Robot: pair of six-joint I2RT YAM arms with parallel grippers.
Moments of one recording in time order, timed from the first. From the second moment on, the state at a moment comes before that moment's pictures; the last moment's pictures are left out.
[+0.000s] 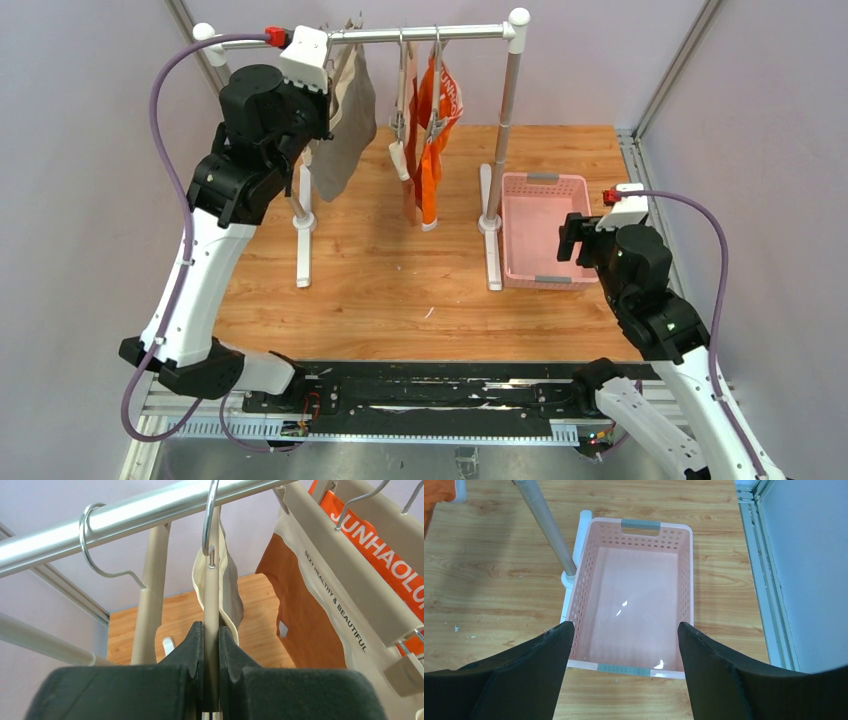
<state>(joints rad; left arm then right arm) -0.47 1.37 1.95 -0.68 -0.30 0.14 0.43 0.63 0.92 -0.57 0.37 0.09</state>
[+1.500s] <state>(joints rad) -0.47 0.73 1.13 -0.95 0.62 0.05 0.43 0.99 0.86 -0.02 -0.89 0.17</state>
